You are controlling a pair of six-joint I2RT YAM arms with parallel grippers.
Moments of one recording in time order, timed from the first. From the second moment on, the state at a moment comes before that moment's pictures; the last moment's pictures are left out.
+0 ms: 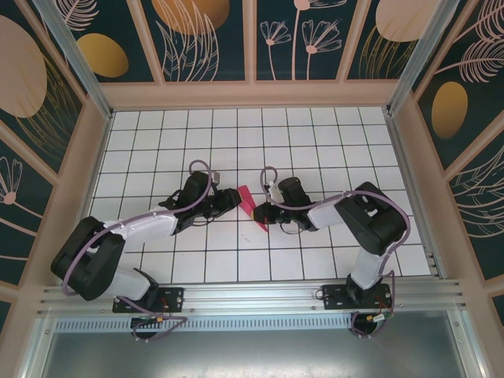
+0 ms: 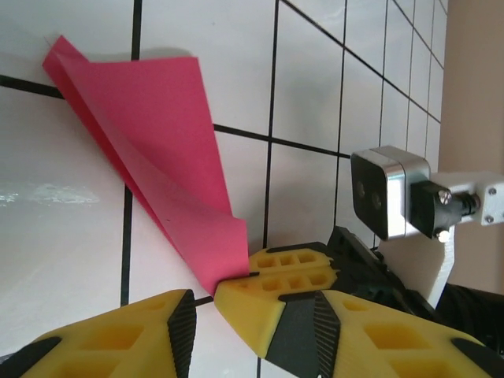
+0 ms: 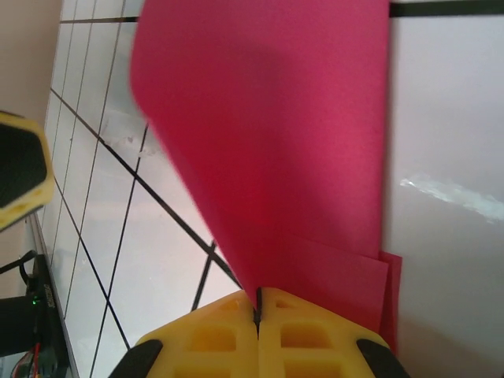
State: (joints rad) left arm -0.60 1.44 0.62 0.13 0.32 -1.02; right arm 0.66 1.79 0.62 0.44 -0.58 0.65
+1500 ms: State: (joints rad) left arm -0.60 1.77 0.77 0.31 0.40 -1.02; right arm 0.62 1.74 0.62 0.34 -0.58 0.76
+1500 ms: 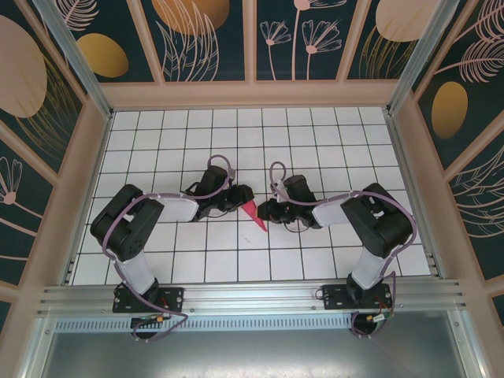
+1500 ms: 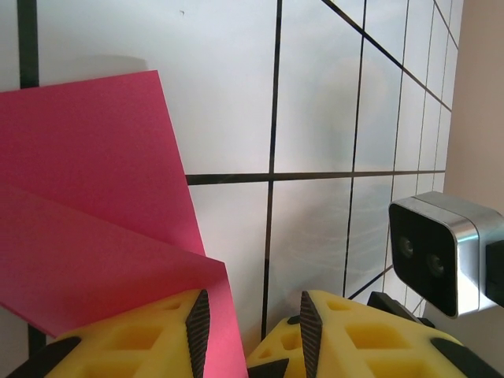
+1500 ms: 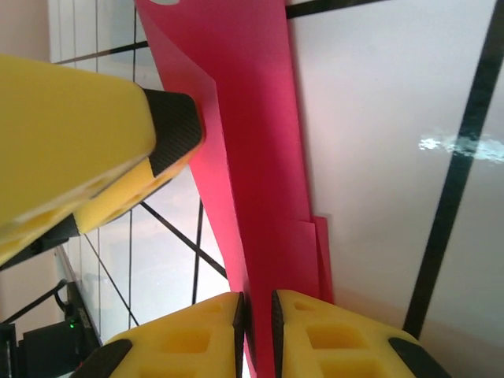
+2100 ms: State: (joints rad) left arm -0.60 1.81 0.80 0.30 0.42 -1.00; right arm 0.62 1.75 0.63 0.33 -0.56 0.76
